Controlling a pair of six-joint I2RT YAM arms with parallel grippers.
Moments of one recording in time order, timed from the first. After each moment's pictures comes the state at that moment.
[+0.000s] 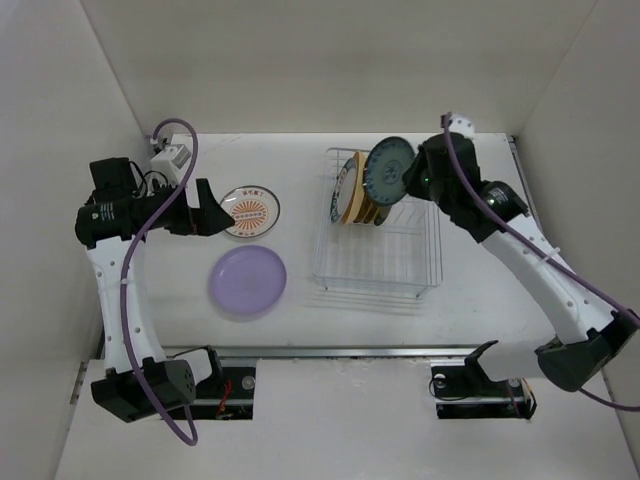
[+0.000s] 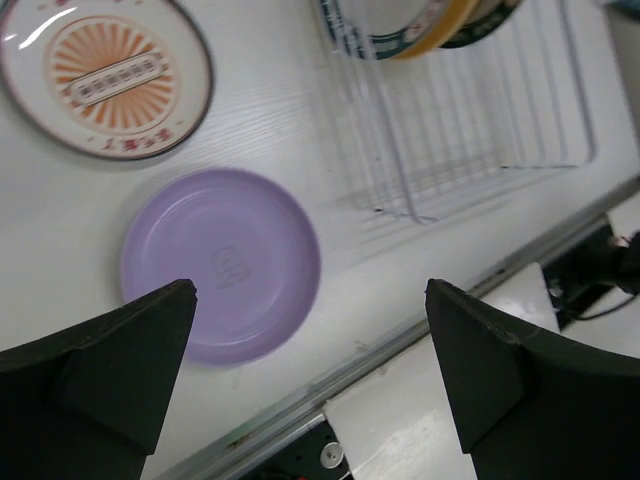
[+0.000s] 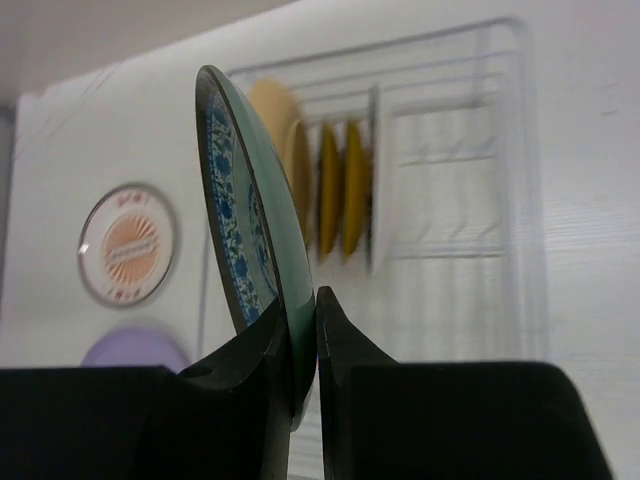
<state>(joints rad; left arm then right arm) 0.28 1.16 1.44 -1.18 0.75 0.20 0.56 1.33 1.58 -0.75 0.48 0.60</state>
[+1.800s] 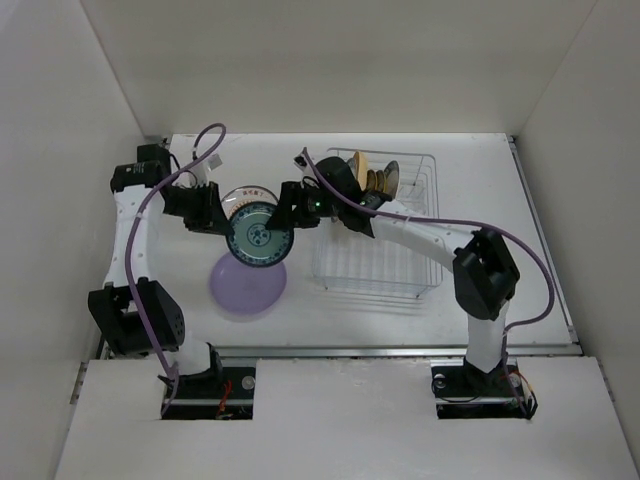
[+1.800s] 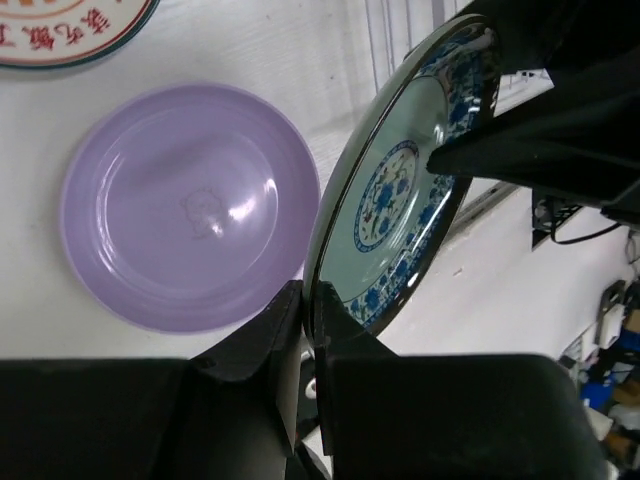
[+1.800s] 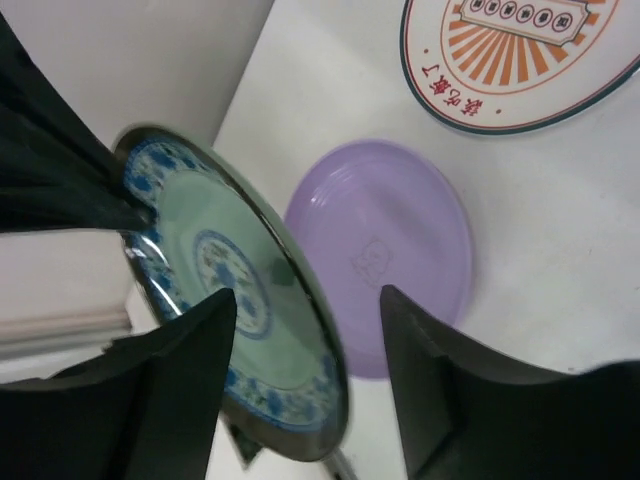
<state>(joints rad) 0.14 1.50 1.48 -1.29 0.71 0.27 0.79 1.90 1.56 -0.11 -0.40 0.67</state>
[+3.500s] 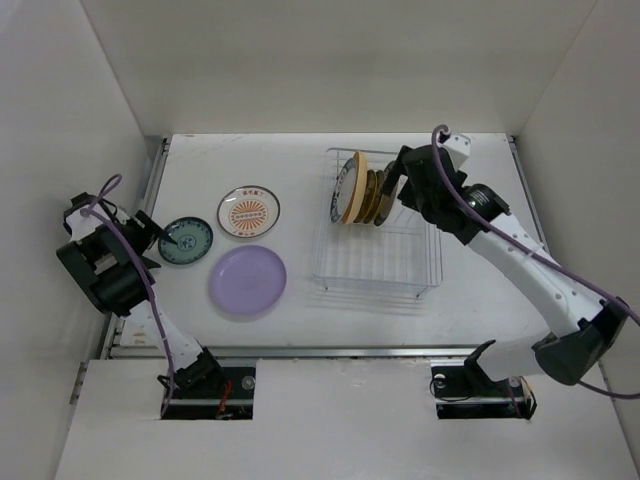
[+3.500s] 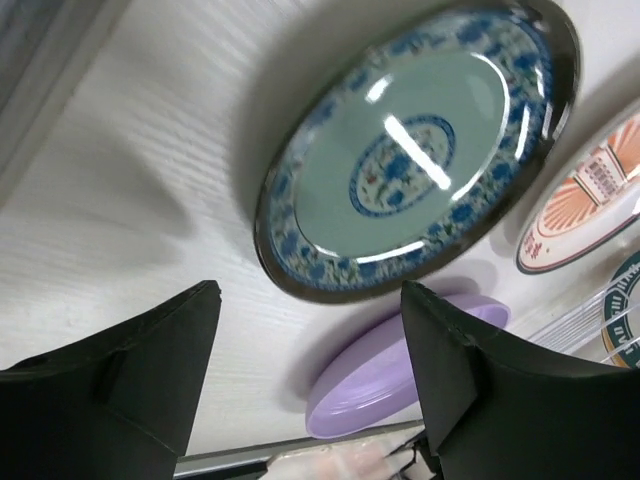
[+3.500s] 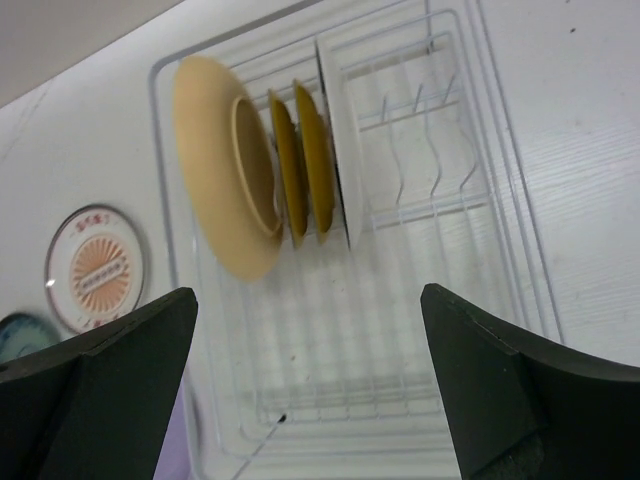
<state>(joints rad) 0.66 1.96 1.42 -0.92 0.43 -0.21 0.64 1.33 1.47 -0.77 0.55 0.80</state>
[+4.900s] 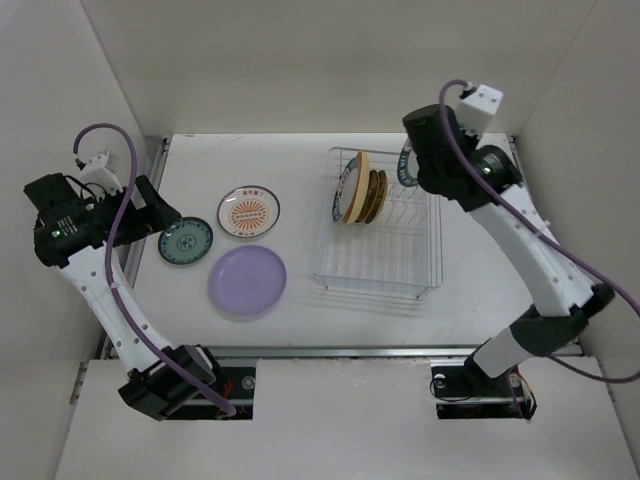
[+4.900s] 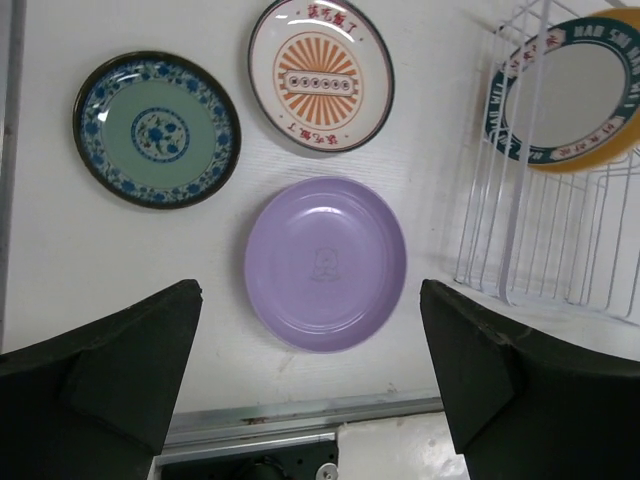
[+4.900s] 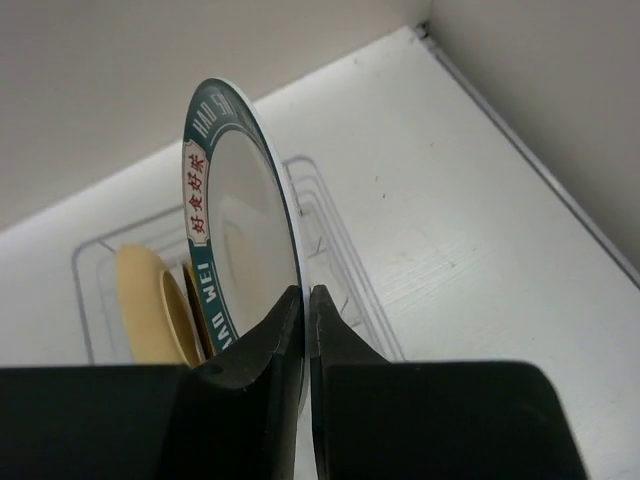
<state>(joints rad) 0.64 1.17 1.48 -1.19 0.68 0.13 0.64 1.60 1.97 -1.07 1.01 0.70</state>
